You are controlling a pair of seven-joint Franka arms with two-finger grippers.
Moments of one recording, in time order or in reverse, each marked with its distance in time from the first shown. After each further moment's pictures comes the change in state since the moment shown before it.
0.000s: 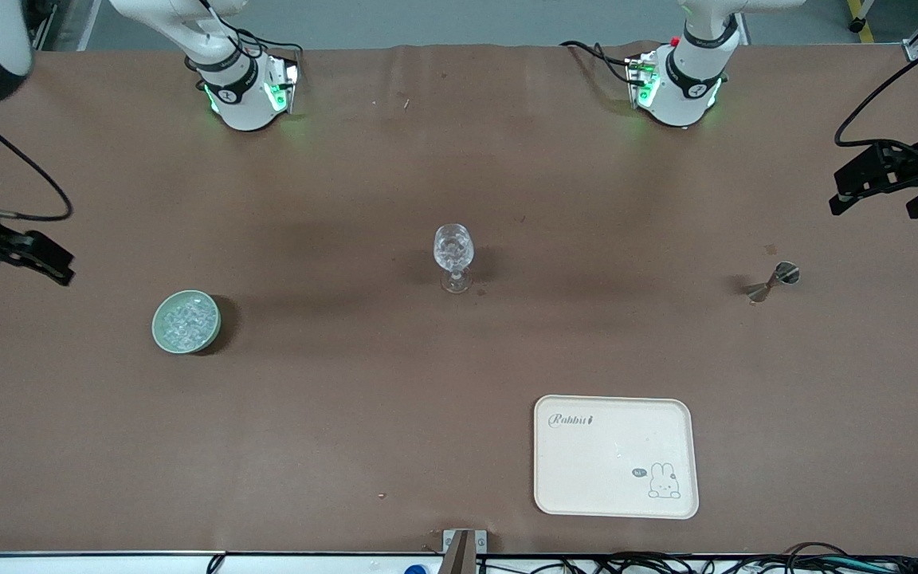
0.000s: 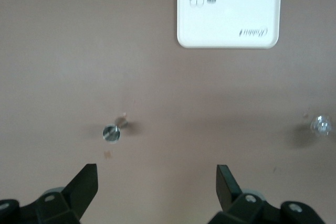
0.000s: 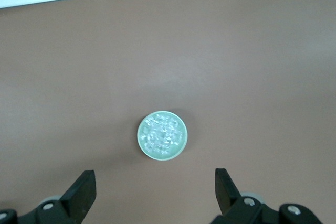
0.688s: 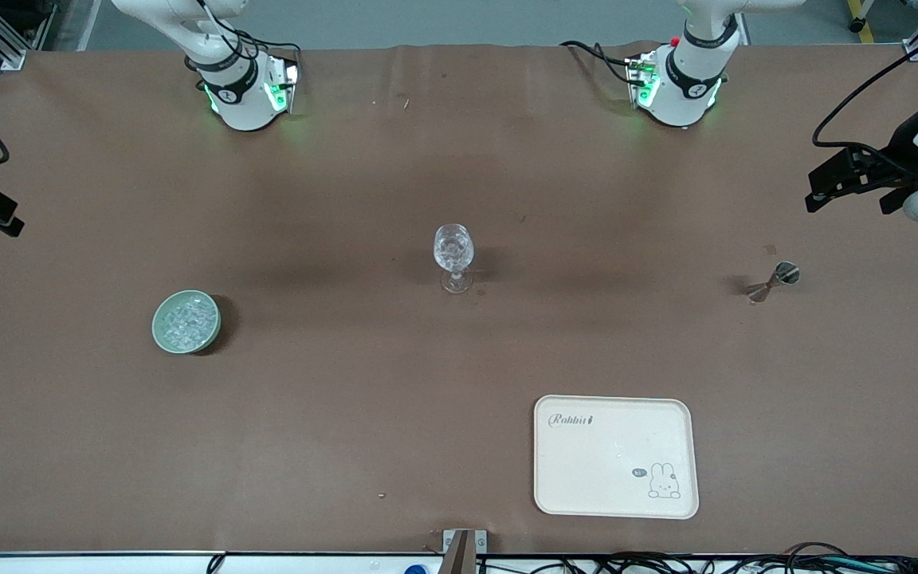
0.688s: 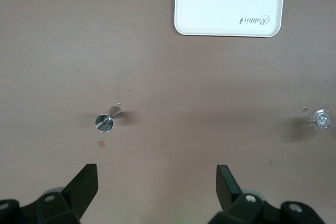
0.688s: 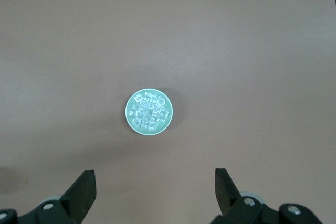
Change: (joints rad) left arm 0.001 0.005 -0.034 -0.019 0.007 -0.005 -0.053; right arm -0.063 -0.068 0.006 -0.001 0.038 -0.106 -0.101
